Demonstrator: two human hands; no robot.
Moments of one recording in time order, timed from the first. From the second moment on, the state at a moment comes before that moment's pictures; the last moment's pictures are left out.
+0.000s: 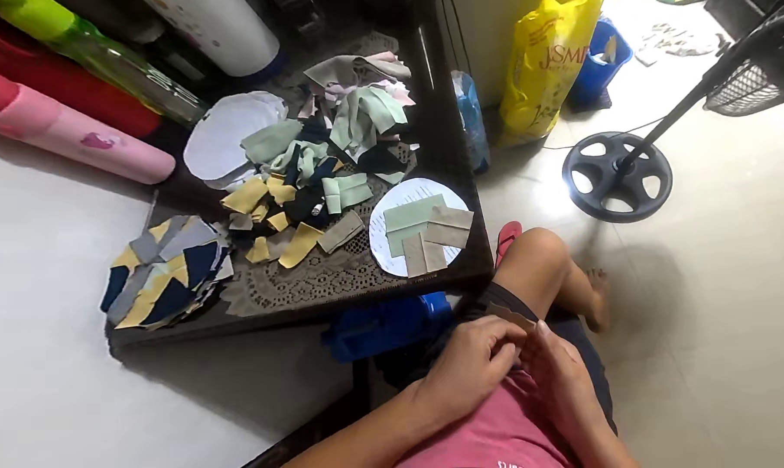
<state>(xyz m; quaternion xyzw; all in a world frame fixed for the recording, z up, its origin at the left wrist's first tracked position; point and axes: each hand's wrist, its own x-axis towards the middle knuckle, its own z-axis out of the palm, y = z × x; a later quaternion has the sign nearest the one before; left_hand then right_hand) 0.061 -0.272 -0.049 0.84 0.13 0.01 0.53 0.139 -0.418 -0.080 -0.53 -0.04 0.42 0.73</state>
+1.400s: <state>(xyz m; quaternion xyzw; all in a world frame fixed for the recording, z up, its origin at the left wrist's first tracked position) 0.127 -0.084 0.013 0.84 0.28 0.02 0.46 0.236 -0.240 -0.020 -0.80 -0.42 0.16 0.39</state>
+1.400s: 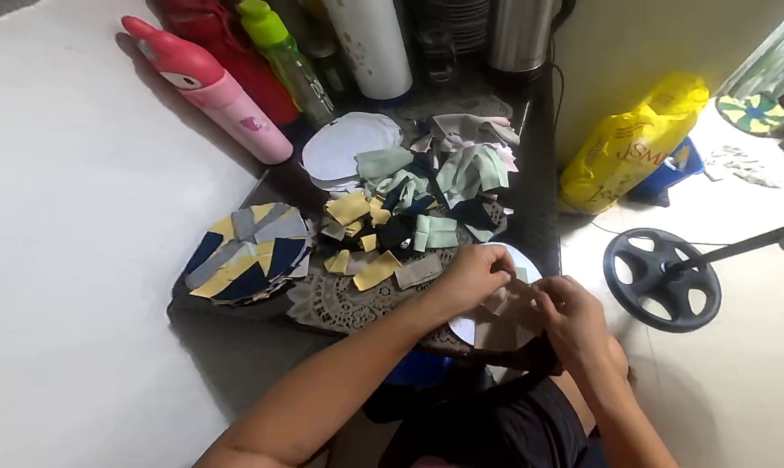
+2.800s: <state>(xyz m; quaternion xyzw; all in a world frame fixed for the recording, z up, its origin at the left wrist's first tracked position) 0.170 -0.062 -0.021 0.94 0.25 0.08 0.23 0.260 -0.224 -0.043 -0.83 -0.43 0.03 0.35</state>
